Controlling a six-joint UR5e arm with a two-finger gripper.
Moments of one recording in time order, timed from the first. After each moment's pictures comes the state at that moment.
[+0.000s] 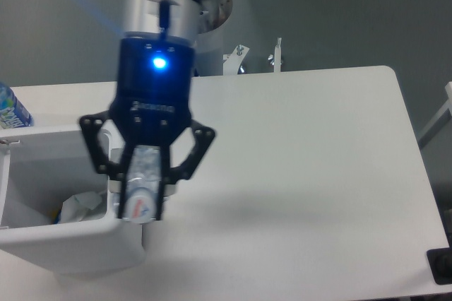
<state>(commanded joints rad) 2.19 -1.90 -1.16 -0.65 1.22 -0.04</state>
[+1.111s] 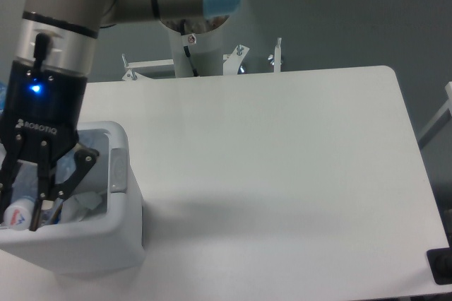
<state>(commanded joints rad) 2.05 -1.93 -1.21 -0.65 1.22 -0.03</state>
